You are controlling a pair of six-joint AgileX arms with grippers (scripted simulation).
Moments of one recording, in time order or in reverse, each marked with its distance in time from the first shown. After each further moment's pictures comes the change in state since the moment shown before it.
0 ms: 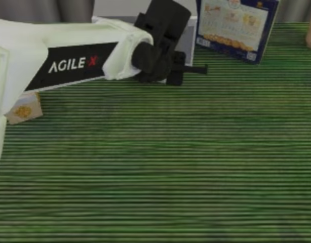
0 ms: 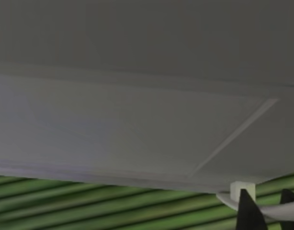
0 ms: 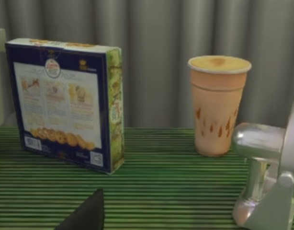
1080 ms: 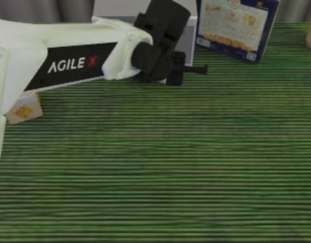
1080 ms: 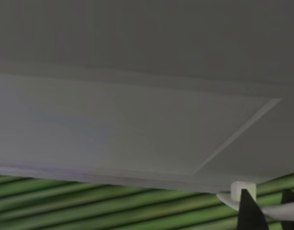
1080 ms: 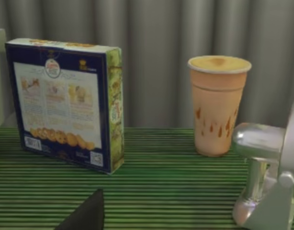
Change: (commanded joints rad) left arm 0.000 0.000 0.000 0.000 0.000 0.000; right arm 0.000 0.000 0.000 0.000 0.000 0.000
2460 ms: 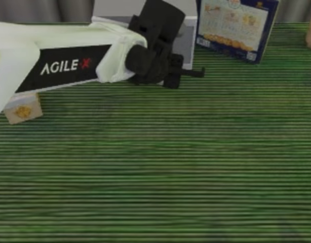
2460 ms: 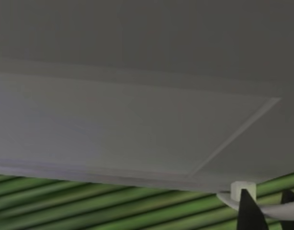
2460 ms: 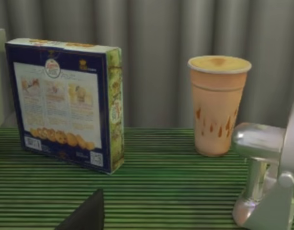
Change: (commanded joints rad) left arm 0.009 -0.030 -0.048 0.027 0.032 0.041; right arm 0.000 0.000 0.000 0.000 0.000 0.000
